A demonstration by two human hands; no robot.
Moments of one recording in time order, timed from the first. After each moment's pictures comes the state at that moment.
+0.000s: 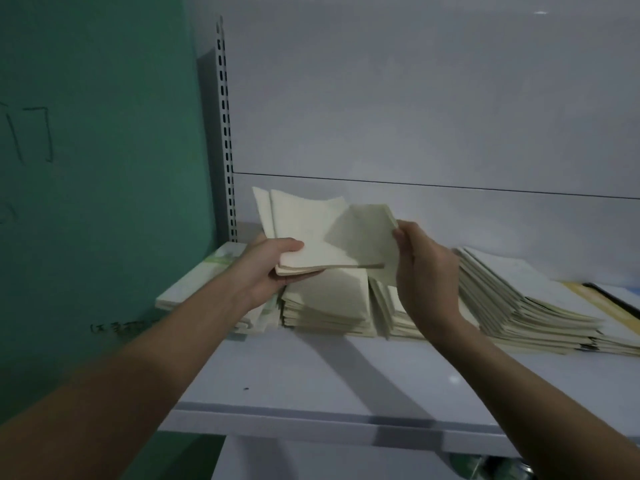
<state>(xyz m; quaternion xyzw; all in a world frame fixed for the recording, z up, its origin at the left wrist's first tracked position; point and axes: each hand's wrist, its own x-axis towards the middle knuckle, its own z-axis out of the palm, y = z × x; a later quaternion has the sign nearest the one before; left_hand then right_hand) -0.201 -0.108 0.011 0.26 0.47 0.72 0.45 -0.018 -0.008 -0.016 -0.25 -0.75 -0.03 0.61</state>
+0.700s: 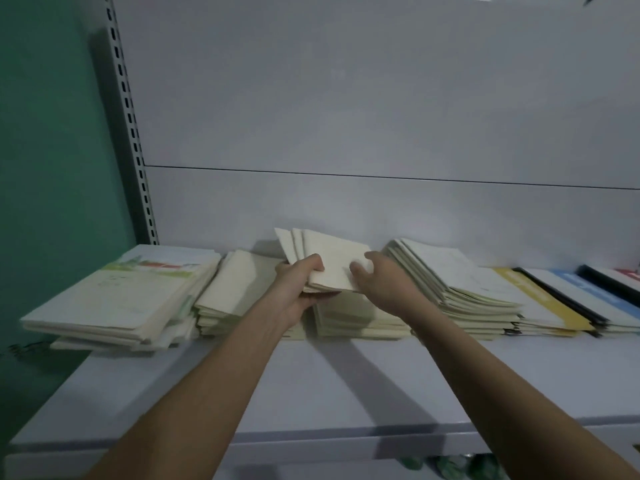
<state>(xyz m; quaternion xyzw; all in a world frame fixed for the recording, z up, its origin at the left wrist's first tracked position) -0.101 0.014 -0.044 0.24 0.50 0.67 0.49 0.041 0.078 -0.041 -0.46 -0.82 0.21 0.26</state>
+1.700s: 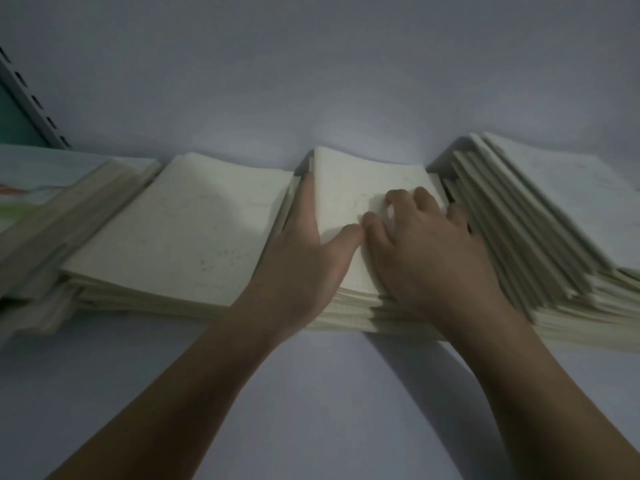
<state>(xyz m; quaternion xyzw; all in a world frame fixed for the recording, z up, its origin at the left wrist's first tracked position) -0.082 0.065 -0.095 0.43 0.71 0.50 0.24 0.023 0.145 -0.102 -0.50 -0.85 0.07 0.14</state>
